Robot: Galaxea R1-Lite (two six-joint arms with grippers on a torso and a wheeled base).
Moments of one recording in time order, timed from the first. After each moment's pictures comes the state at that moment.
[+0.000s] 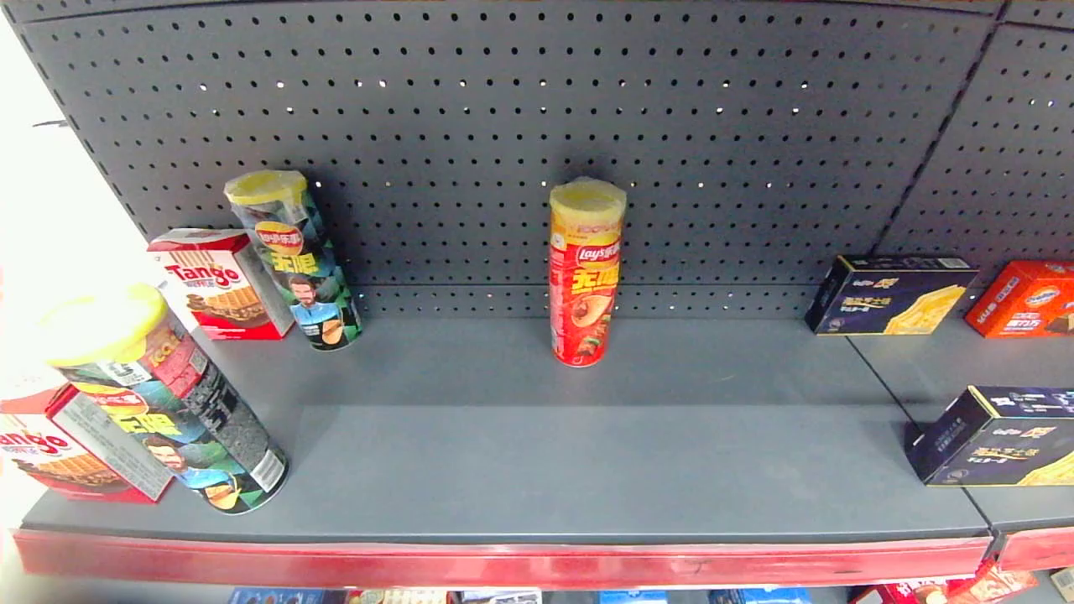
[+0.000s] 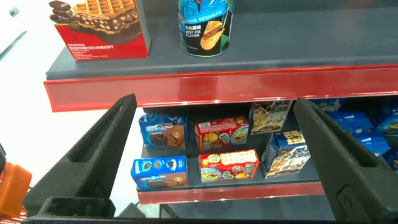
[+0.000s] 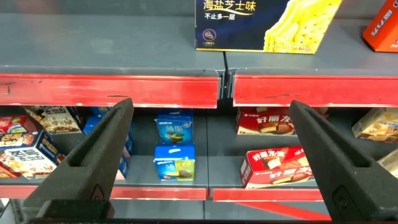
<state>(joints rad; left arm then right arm) 0.00 0.00 0.00 0.00 -0.05 0.01 -0.01 0.00 0.00 0.00 0.01 -0.01</state>
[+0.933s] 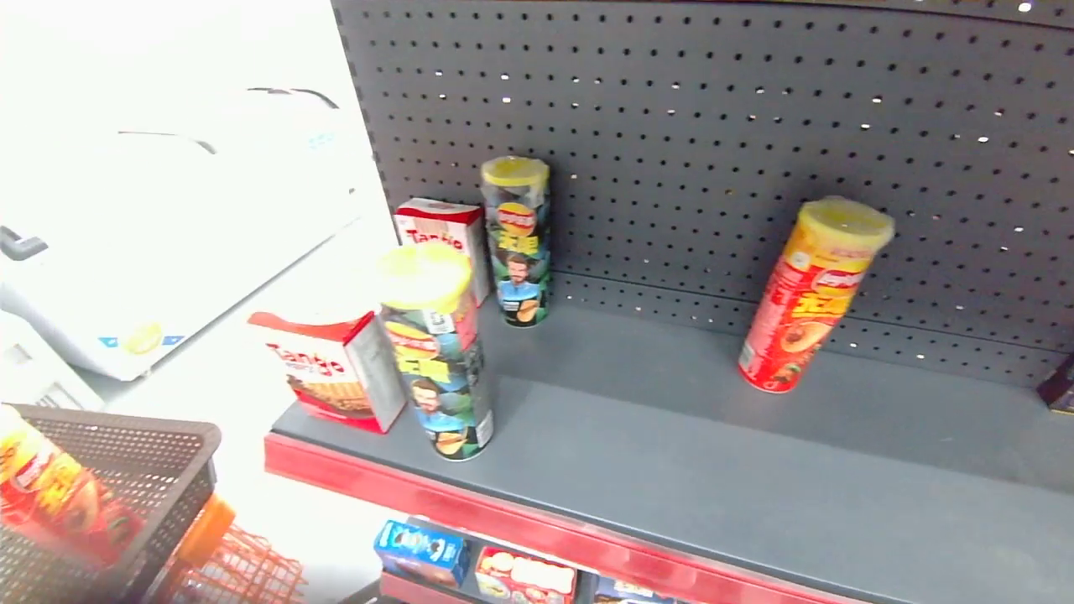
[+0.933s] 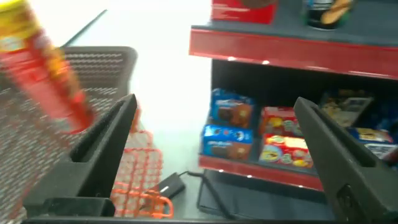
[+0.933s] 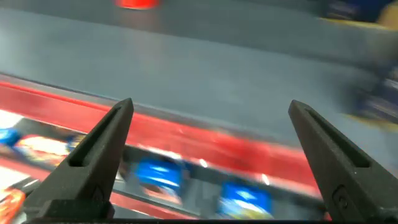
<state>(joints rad) 0.00 0.00 0.00 0.00 -0.05 0.01 -0.01 0.00 0.00 0.00 0.01 -0.01</state>
